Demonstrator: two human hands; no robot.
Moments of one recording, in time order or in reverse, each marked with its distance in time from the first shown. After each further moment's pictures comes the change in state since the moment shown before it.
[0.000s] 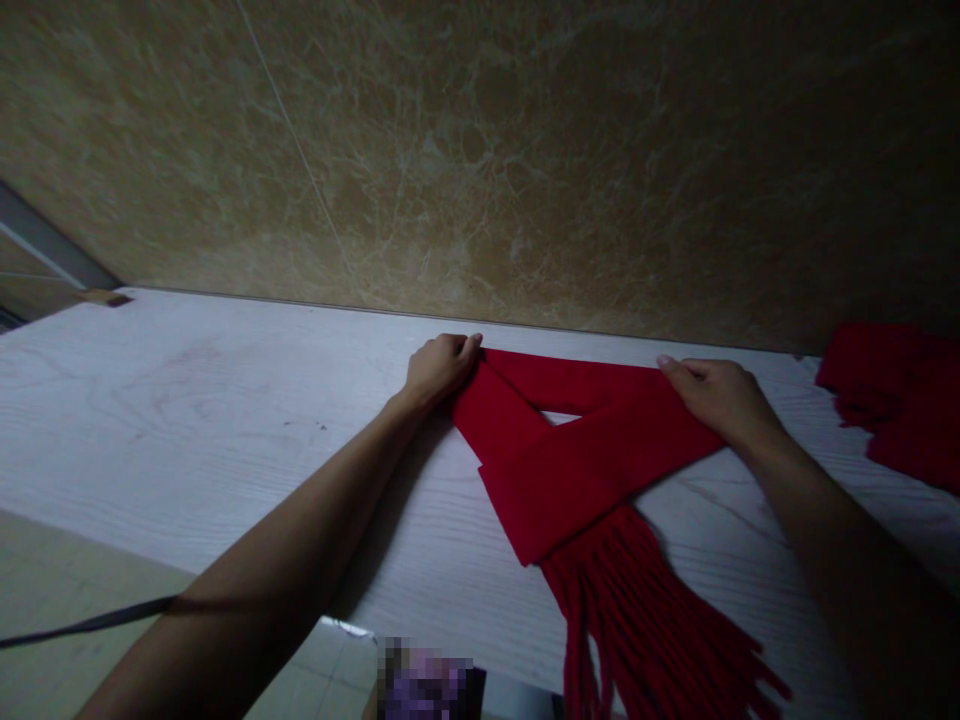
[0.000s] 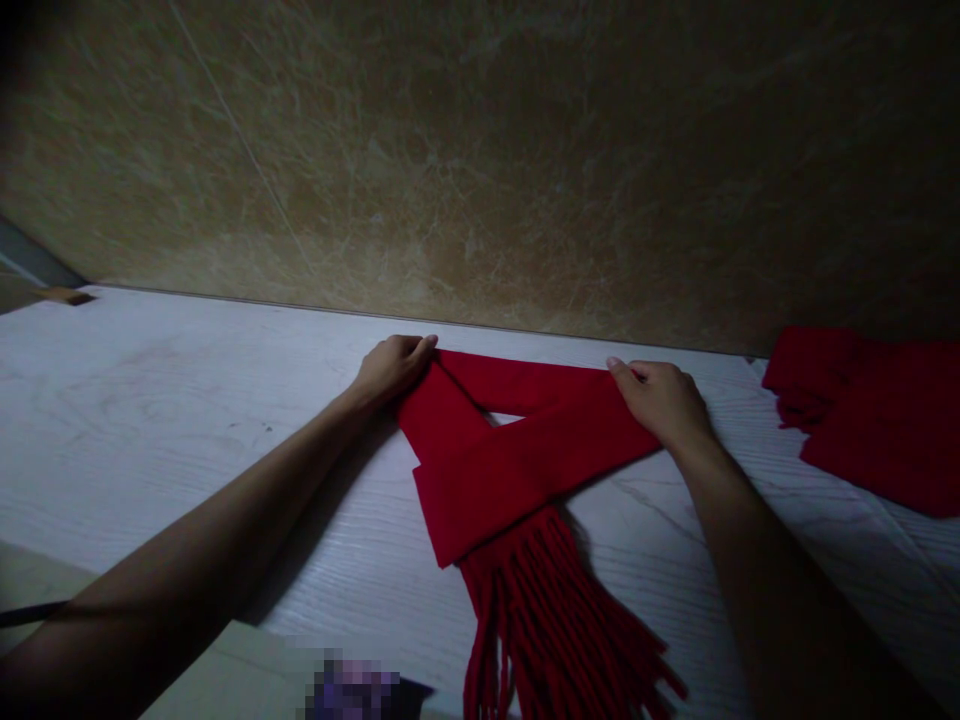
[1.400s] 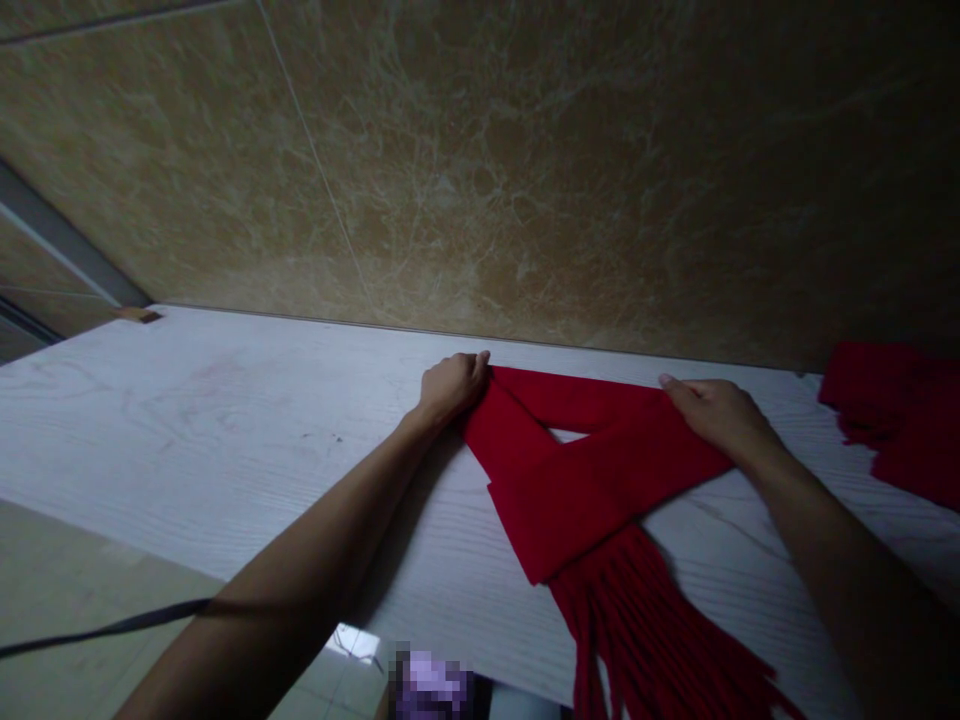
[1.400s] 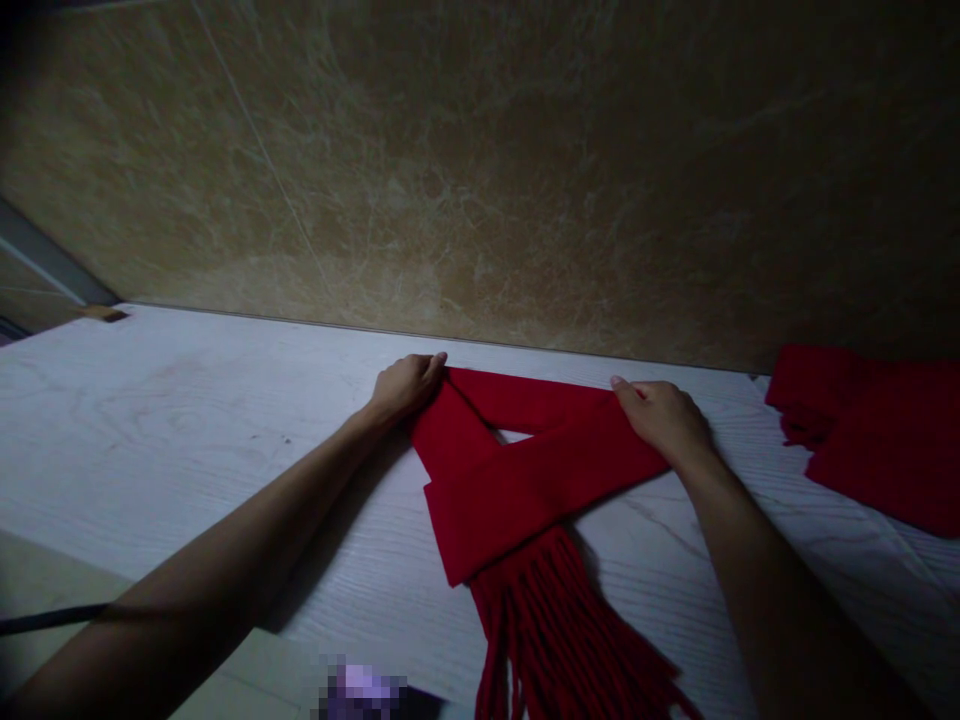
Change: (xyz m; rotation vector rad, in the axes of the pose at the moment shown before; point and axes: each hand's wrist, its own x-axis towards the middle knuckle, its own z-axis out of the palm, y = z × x) left_hand -0.003 0.003 0.002 0.089 -0.013 -0.020; right_hand 0.007 0.007 0.006 -0.025 -0.015 0.012
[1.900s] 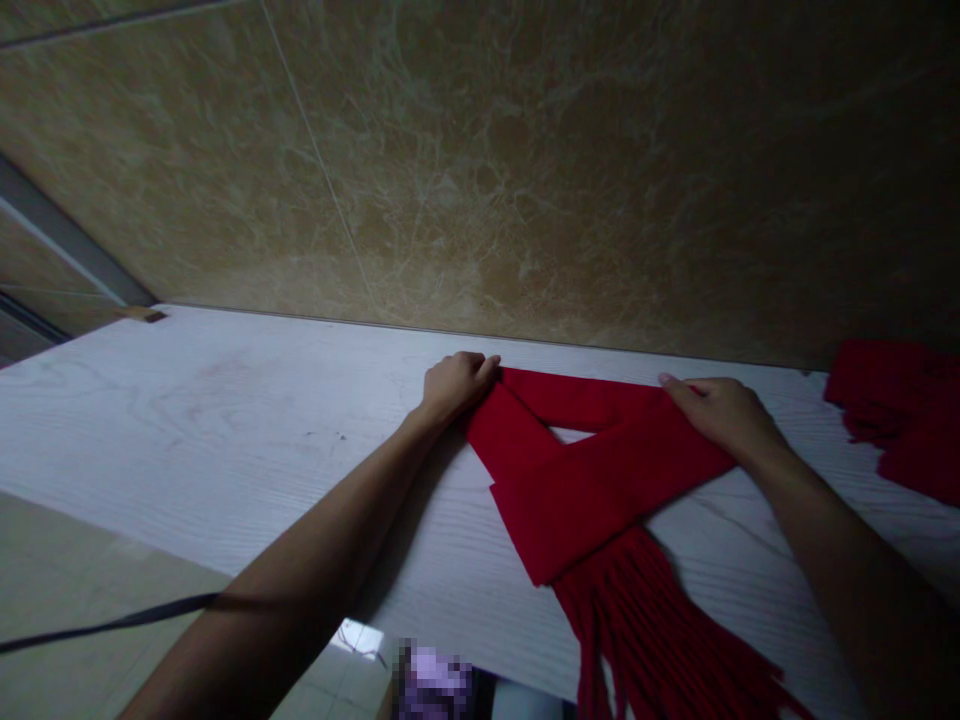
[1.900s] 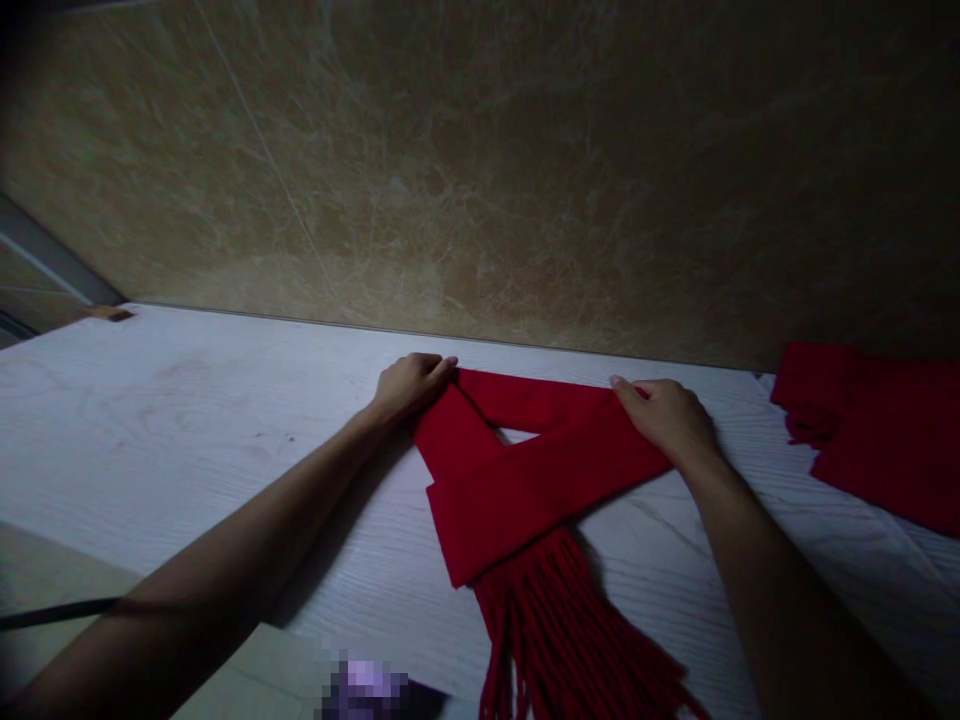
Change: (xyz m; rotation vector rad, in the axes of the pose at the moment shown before) left_hand -0.005 0.003 -0.004 -0.016 0.008 0.041; right_hand -0.001 -0.002 0.000 -0.038 -0.011 0.018
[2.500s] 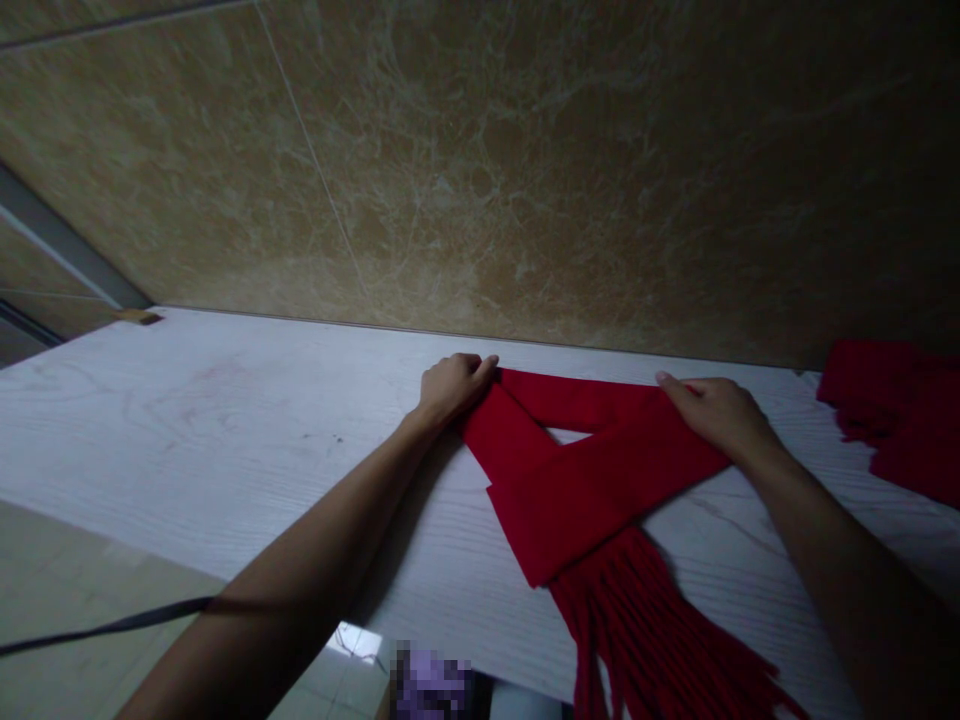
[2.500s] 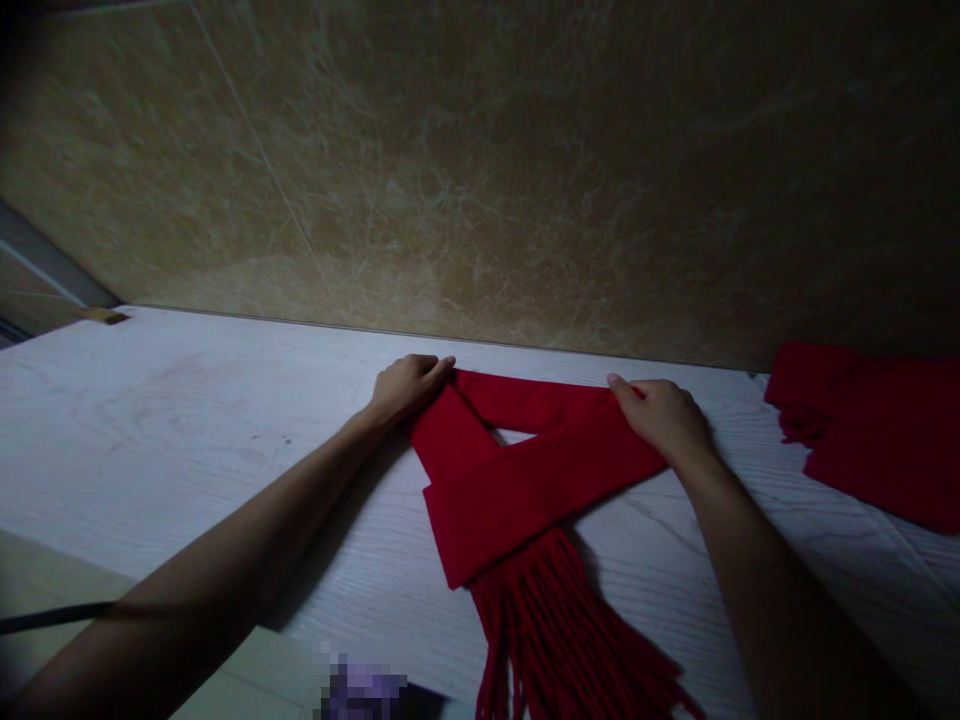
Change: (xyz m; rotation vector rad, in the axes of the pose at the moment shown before) left_hand 0.002 -0.001 0.002 0.000 0.001 -0.017; right_hand -0.001 -0.003 -0.002 -0.017 -0.006 0.014
